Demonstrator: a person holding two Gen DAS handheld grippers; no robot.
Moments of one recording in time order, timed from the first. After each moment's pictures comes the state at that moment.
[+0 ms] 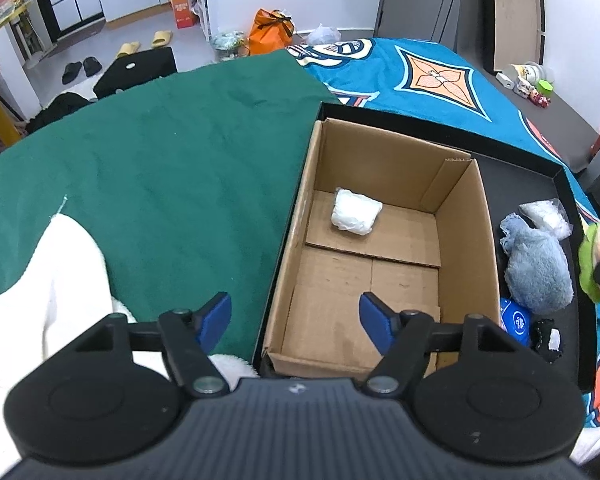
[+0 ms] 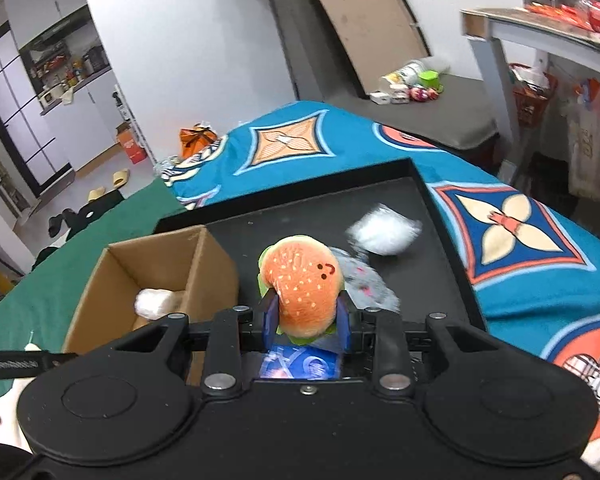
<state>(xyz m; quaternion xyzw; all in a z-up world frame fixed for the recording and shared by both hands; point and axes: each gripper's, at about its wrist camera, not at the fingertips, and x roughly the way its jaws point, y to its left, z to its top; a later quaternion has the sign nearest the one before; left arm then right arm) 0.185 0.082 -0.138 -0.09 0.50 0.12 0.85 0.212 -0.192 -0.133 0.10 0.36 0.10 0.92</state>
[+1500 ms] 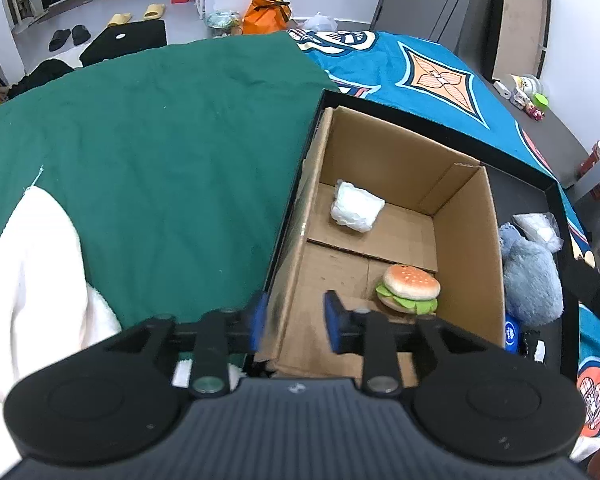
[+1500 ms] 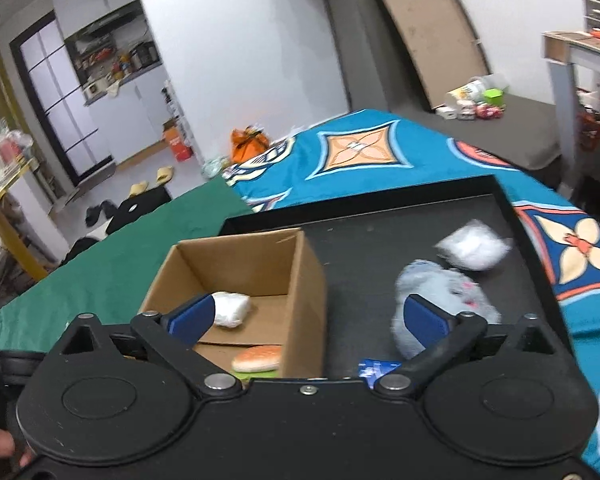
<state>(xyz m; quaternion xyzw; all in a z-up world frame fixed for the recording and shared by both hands) 0.191 0.104 -0.152 -0.14 0.51 0.10 0.84 0.207 -0.135 -0.130 0.10 0.33 0.15 0.93</state>
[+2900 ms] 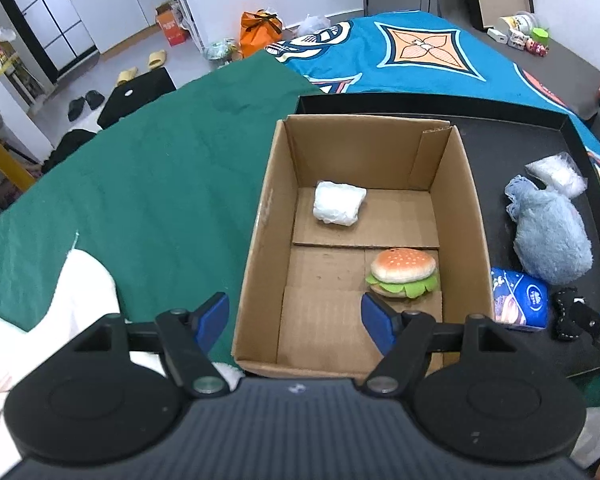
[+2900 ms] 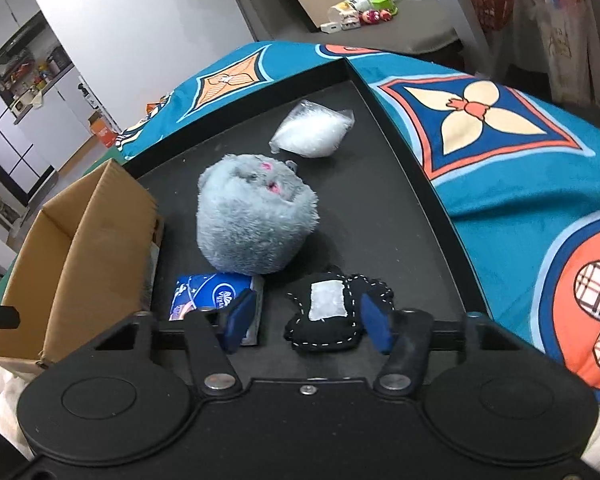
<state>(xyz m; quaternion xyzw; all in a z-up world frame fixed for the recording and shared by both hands) 0.204 0.031 -0.139 0.01 0.52 0.14 0.84 0.210 -0.246 -0.230 0.16 0.42 0.07 0.89</state>
